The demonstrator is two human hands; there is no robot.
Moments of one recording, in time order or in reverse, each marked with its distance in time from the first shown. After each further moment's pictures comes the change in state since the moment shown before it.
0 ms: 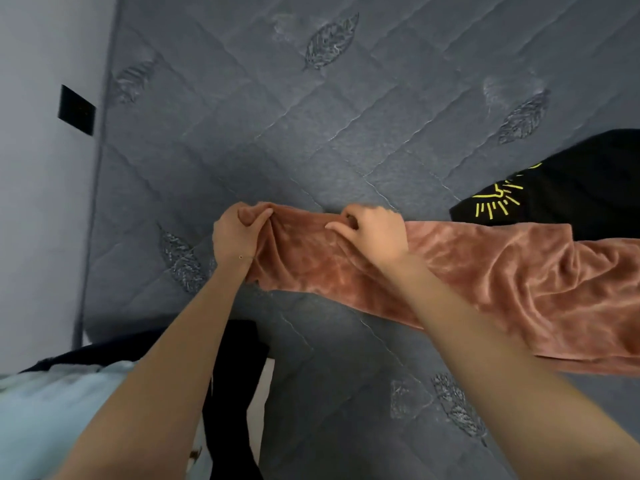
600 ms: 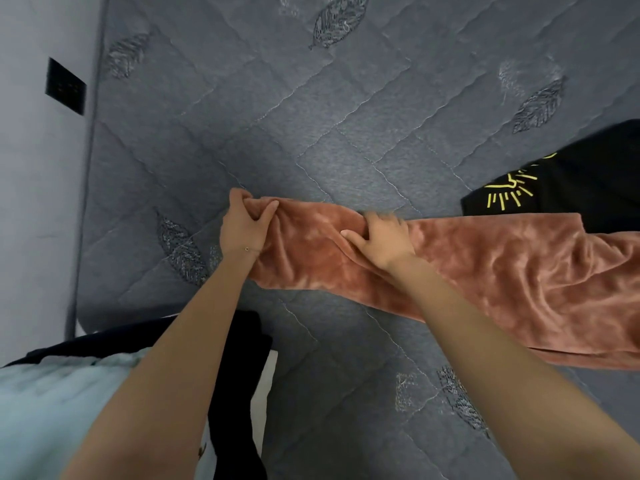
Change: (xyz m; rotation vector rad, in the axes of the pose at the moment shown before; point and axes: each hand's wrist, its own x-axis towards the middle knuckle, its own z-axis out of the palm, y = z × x) left_hand 0.001 -0.019 0.013 -0.031 -0.054 -0.044; right_hand -0.012 0.017 0.038 -0.029 -0.267 0.178
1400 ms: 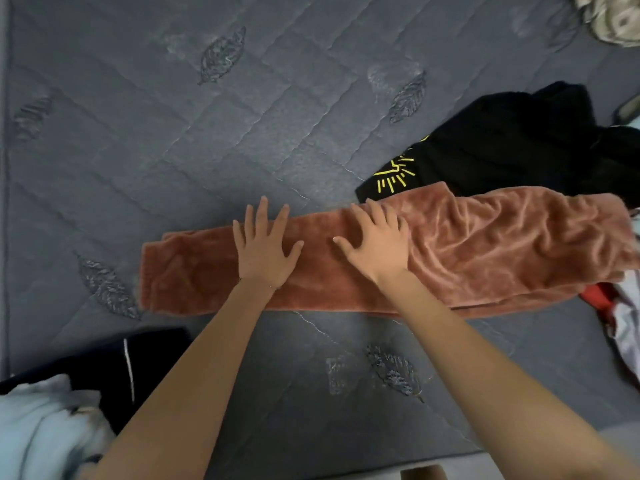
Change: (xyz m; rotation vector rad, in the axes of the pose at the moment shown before) left_hand -0.120 0.104 0.106 0.683 -0.217 0.569; right_hand -0.095 0.124 -0.048 -0.001 0.326 0.176
